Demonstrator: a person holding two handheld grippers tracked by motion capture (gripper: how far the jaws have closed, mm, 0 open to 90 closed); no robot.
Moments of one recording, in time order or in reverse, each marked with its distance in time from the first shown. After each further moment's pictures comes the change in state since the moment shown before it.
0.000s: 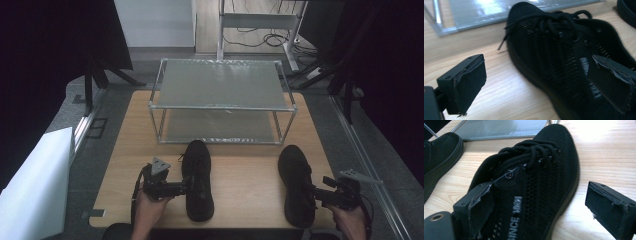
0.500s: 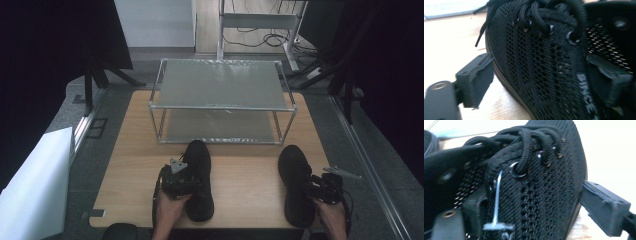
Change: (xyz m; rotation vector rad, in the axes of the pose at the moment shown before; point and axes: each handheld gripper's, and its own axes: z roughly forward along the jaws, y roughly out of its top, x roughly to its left) left arm -0.021 -0.007 0.047 0.013 0.035 -0.074; right arm 0.003 -0.007 0.043 0.032 -0.106 0.059
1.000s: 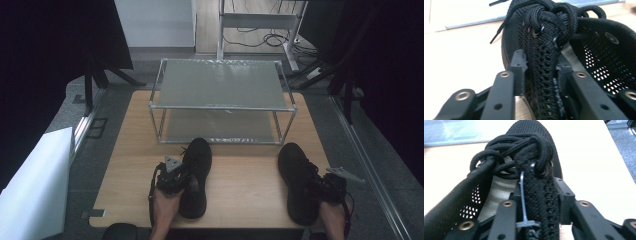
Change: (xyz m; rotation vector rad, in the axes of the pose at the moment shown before) left arm 0.014 0.004 -0.007 -0.034 0.037 0.052; right arm 0.001 0.000 -0.005 -0.092 -0.128 -0.029
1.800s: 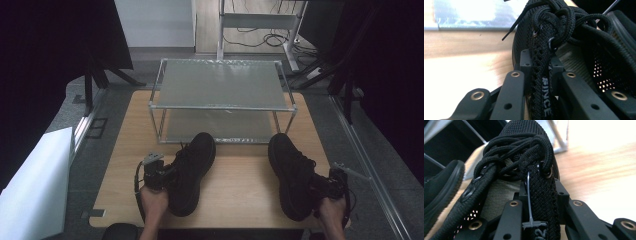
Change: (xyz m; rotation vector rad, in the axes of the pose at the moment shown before) left arm 0.036 0.010 -0.023 -0.098 -0.231 -0.223; right arm 0.004 0.015 0.000 -0.061 0.331 0.260
